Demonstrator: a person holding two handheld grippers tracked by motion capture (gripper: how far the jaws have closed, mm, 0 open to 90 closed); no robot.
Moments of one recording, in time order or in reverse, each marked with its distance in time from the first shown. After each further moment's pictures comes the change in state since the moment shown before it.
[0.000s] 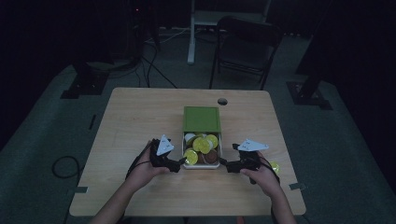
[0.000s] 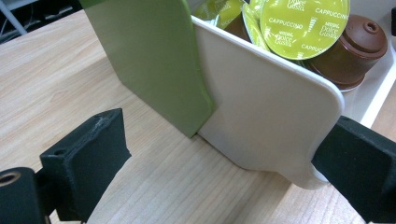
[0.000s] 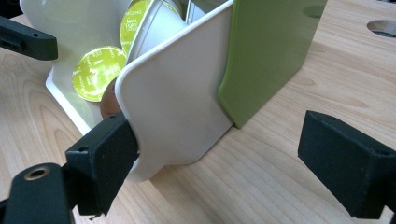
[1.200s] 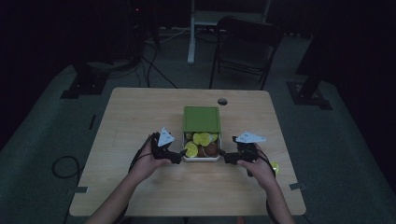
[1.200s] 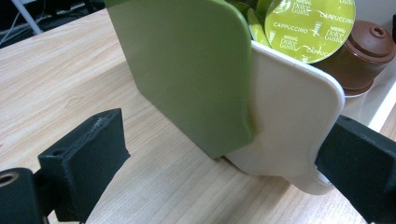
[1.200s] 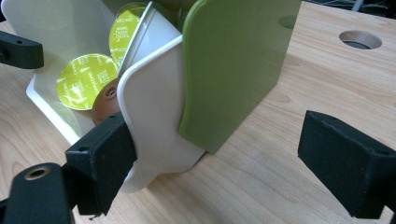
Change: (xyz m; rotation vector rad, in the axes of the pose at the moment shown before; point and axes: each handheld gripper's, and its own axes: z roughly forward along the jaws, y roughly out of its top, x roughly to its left) left arm 0.017 0.010 0.015 -0.005 0.029 -0.052; right arm -0.013 0.016 0.015 -0.011 -0.065 0.024
